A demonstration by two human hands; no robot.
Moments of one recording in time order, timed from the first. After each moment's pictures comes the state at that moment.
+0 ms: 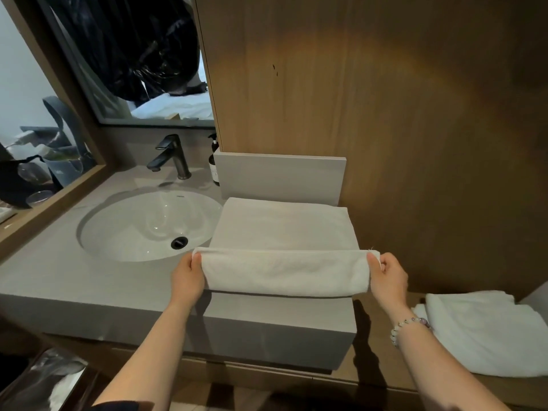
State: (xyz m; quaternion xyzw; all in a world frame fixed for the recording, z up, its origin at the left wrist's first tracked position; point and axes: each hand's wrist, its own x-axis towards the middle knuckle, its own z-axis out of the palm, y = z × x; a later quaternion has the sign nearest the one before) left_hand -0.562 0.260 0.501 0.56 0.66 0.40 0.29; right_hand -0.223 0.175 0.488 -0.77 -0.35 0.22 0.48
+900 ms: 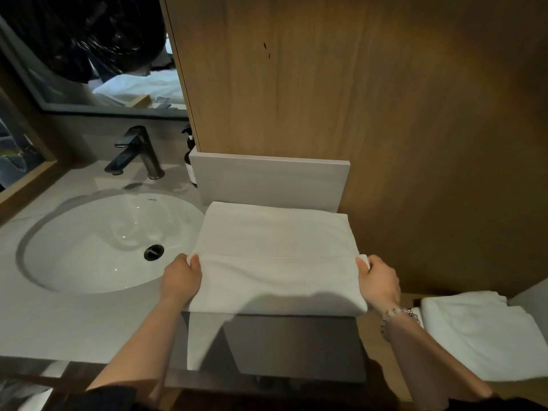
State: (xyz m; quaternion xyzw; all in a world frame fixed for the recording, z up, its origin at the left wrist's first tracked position) left_hand -0.542 0.368 0.469 0.60 0.74 0.21 0.22; right_hand -0.199 0.262 0.462 -0.88 -0.36 0.16 0.25
